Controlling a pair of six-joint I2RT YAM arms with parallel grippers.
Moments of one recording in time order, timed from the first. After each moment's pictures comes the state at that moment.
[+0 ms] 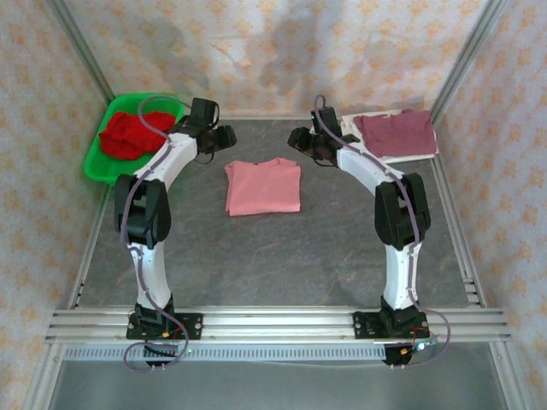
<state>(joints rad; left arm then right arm) -0.14 2.04 1.74 -0.56 0.06 -0.49 0.37 2.05 1.66 -0.33 -0.18 0.68</state>
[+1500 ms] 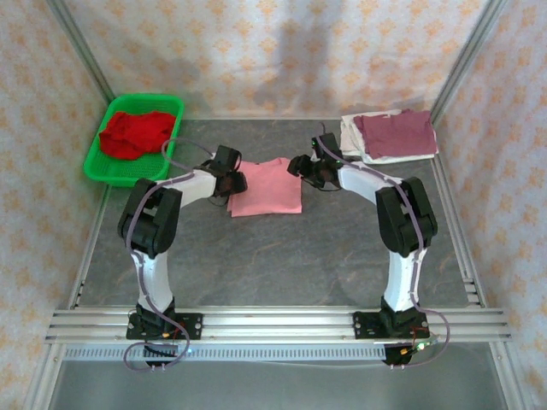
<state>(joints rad) -0.29 1.98 1.24 -0.28 -0.05 -0.58 0.39 1.98 1.37 -0.25 -0.28 0.75</state>
